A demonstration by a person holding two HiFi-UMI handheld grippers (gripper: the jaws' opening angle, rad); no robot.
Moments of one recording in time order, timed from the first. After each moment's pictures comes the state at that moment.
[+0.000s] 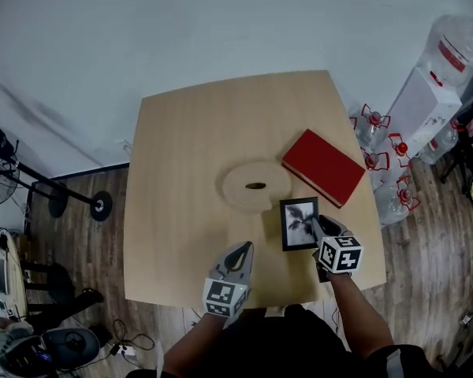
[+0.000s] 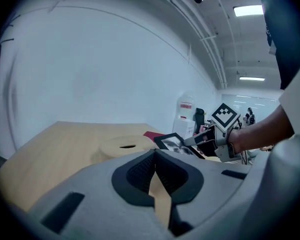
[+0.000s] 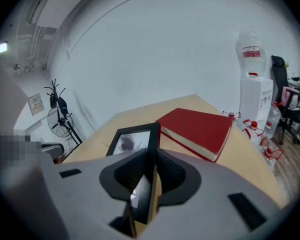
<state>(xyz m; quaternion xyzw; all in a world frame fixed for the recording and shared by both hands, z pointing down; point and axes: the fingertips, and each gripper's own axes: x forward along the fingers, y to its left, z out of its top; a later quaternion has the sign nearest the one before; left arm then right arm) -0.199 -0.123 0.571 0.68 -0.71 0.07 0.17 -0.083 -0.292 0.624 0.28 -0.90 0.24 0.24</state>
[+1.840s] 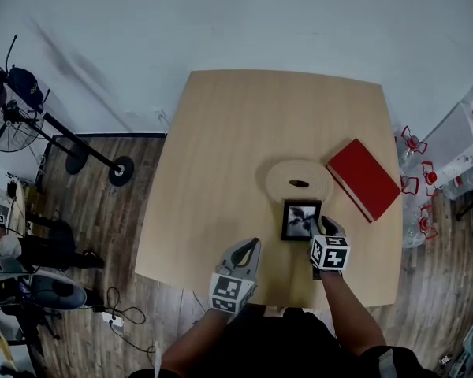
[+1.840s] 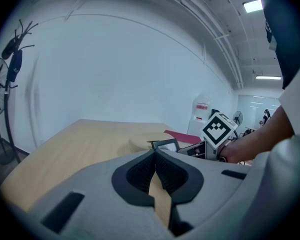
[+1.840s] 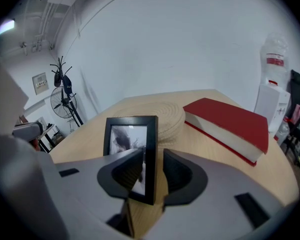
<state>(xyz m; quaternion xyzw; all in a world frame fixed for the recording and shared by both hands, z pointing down) -0.261 -0.065 0.580 0.62 -0.76 0.06 0.18 -0.184 -0.244 0.676 0.24 -0.90 0.18 0.31</state>
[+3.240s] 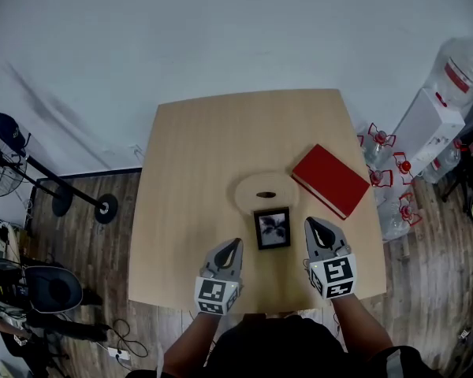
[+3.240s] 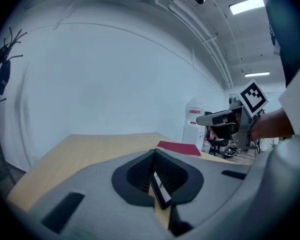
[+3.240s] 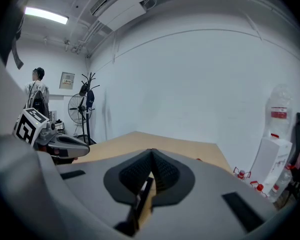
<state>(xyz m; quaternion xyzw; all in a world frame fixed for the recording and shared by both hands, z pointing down) -0.254 -0.099 0.533 0.65 -0.75 0.07 0.12 -0.142 -0.235 0.489 0.21 -0.97 0.01 0.15</state>
